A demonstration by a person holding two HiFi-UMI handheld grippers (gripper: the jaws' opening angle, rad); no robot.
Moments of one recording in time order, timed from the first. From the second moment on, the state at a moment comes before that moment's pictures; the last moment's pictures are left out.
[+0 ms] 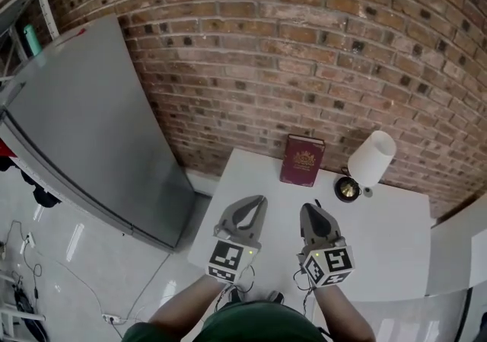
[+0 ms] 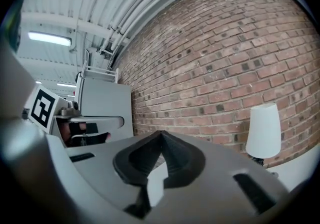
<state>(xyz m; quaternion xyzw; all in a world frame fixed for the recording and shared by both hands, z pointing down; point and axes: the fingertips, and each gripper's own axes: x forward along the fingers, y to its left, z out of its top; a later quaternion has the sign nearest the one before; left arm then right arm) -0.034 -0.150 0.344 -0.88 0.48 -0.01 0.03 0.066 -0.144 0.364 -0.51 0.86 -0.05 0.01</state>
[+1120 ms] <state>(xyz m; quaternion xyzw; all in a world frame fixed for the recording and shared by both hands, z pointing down) -0.044 -0.174 0.306 -0.89 0.45 0.06 -0.01 0.059 -0.159 0.311 -0.49 0.87 0.03 0.02</state>
